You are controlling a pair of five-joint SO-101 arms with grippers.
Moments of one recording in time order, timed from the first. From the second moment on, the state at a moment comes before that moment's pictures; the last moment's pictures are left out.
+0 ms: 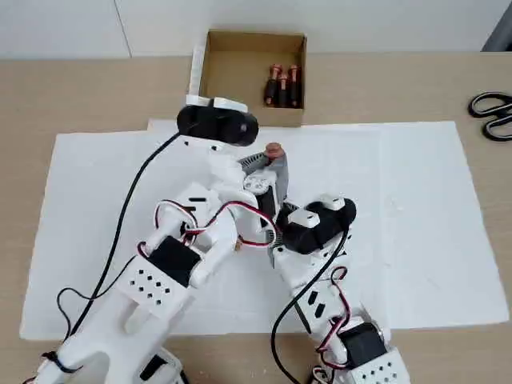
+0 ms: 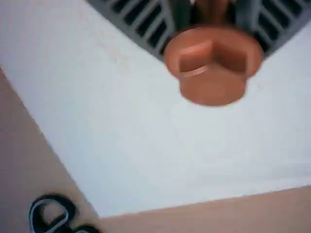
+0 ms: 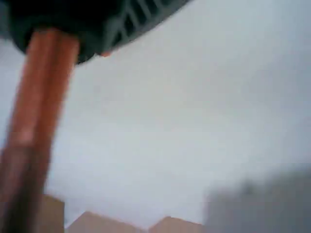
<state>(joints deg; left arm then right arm) 31.6 -38.4 46.5 28.8 28.5 -27.7 -102.9 96.0 30.7 -5.1</state>
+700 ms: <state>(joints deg) 33.0 -38.7 46.4 36.6 27.0 -27.7 -102.9 96.0 30.8 -5.2</state>
